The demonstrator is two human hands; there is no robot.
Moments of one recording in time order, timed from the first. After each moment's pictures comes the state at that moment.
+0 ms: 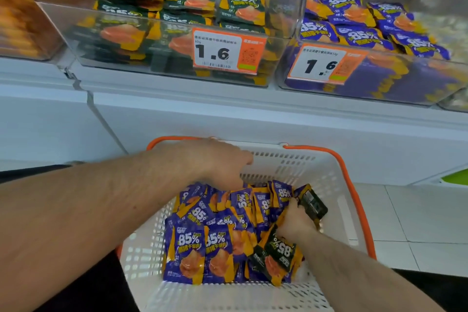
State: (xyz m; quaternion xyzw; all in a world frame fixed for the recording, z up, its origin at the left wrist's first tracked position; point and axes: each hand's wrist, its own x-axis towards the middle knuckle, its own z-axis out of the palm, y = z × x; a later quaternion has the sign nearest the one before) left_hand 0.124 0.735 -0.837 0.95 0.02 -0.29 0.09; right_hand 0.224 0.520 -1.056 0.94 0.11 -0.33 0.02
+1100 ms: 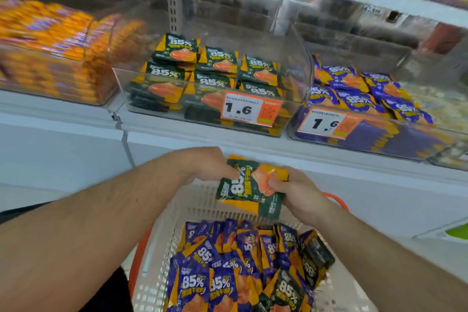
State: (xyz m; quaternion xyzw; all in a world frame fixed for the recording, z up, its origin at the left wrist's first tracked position) left_hand 0.103 0.797 -0.800 0.84 0.30 -0.20 0.41; right_hand 0.230 0.620 -0.862 0.71 0.19 -0.40 -0.55
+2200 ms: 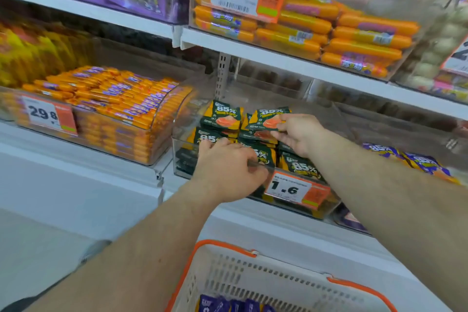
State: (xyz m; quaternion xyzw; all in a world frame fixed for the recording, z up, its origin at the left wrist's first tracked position) left_hand 0.104 0.868 -0.748 0.93 0.28 0.22 0.10; right_hand 0.288 0.842 -0.704 0.73 0.15 -0.27 -0.61
